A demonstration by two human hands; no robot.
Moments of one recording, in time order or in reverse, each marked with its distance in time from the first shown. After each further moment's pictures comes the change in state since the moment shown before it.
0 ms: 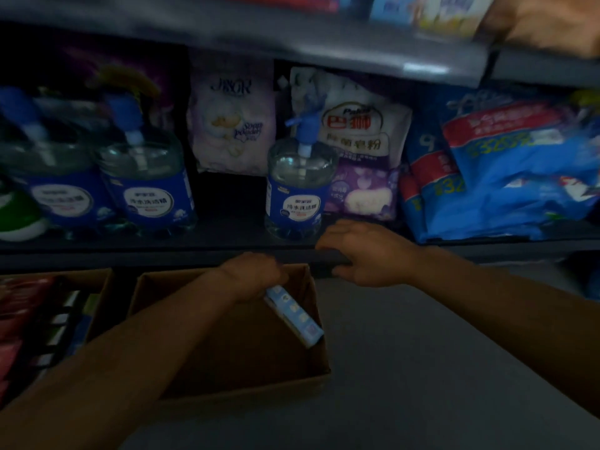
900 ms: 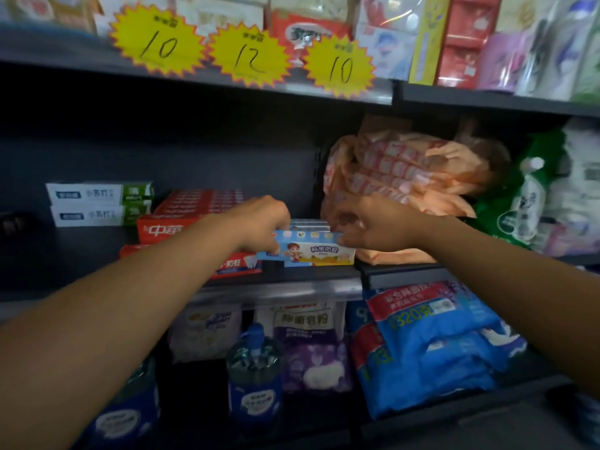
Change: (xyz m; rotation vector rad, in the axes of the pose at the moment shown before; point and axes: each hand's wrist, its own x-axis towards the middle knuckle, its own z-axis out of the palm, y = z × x) left_hand -0.063 0.017 -0.427 0.078 0.546 -0.228; right_hand -0.069 0.066 -0.338 -0.223 0.484 0.183
